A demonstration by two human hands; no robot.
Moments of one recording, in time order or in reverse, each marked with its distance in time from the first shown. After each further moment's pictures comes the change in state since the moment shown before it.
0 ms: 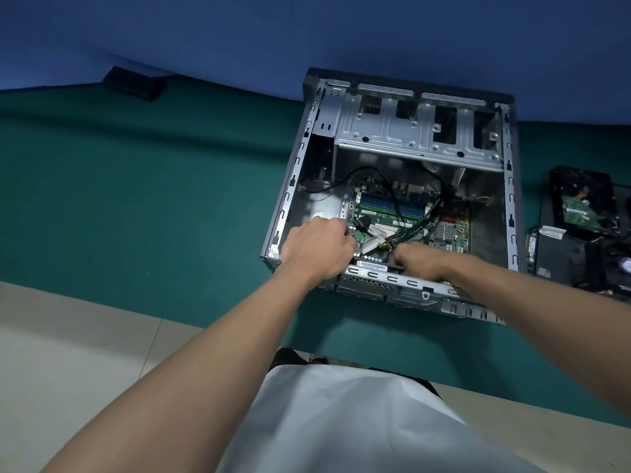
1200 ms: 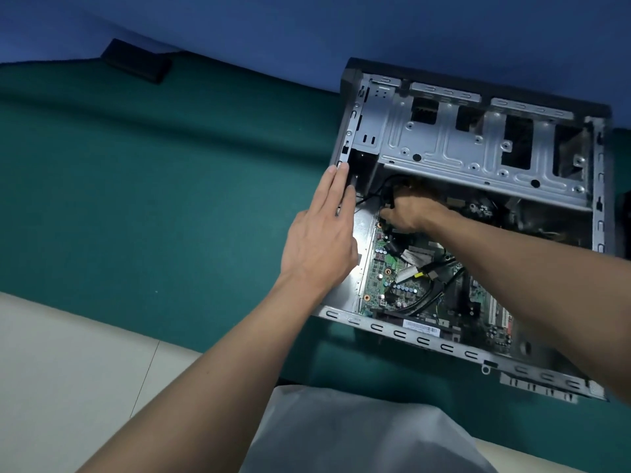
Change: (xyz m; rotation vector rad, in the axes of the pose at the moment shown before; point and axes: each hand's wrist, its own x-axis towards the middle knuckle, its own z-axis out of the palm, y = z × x) left_hand 0.046 -0.048 -0.025 0.152 0.168 0.079; right_hand 0.133 -0.033 -0.082 -0.068 0.284 0.156
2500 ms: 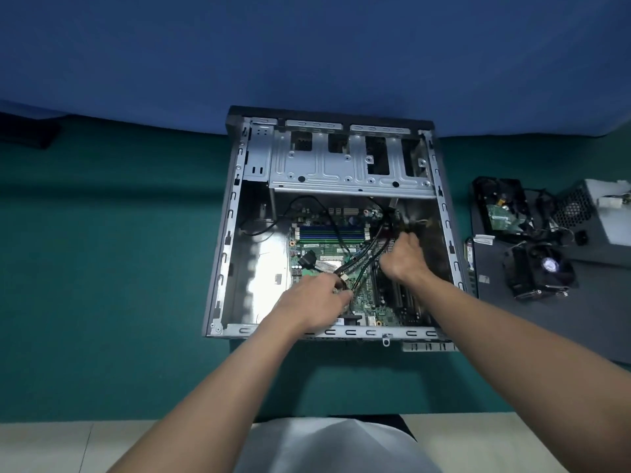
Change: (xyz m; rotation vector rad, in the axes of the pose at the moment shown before) left_hand -0.015 0.091 0.019 -0.519 -0.659 0.035; right_hand -0.112 0.097 0.033 0.529 0.215 0.568
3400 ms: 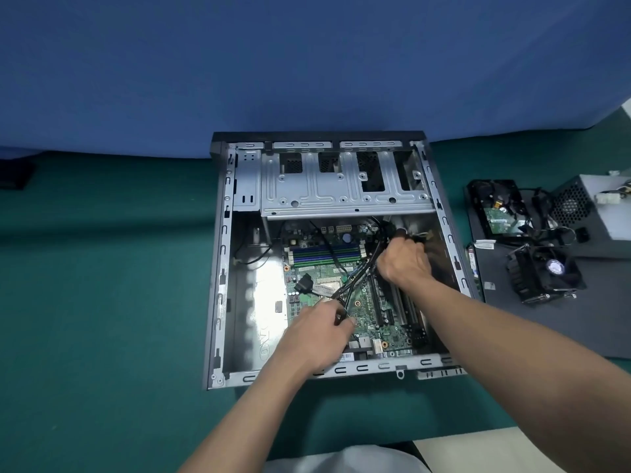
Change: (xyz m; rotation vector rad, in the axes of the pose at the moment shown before) left_hand -0.003 0.000 -0.004 -0.156 -0.017 -0.037; right_hand 0.039 -0.011 0.007 -0.188 0.195 0.005
